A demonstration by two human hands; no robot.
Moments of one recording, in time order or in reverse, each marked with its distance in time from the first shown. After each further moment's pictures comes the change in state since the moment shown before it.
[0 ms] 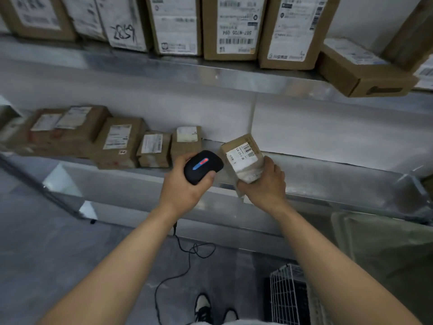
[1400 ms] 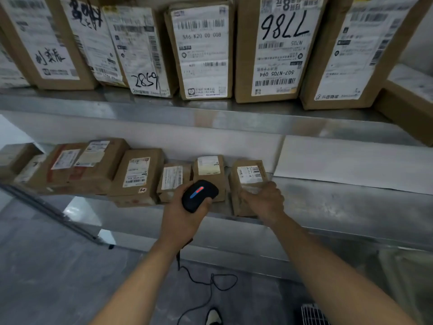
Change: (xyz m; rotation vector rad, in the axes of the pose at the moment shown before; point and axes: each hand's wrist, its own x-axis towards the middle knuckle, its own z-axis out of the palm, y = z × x) left_hand 0.075 -0.059 -0.043 0.000 -0.005 -0.162; right_hand 0.097 -0.056 0.086 0.102 -0.103 0.371
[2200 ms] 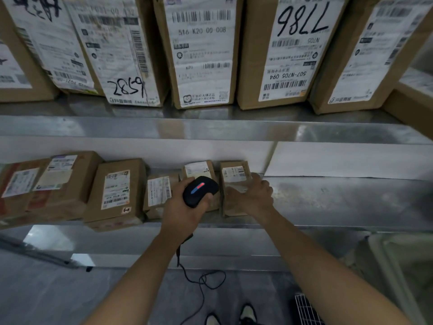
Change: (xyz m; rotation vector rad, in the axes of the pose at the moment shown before) left_hand 0.071 -0.017 0.013 0.030 -0.143 0.062; right_hand 0.006 -0.038 0.014 -0.080 0.016 -0.032
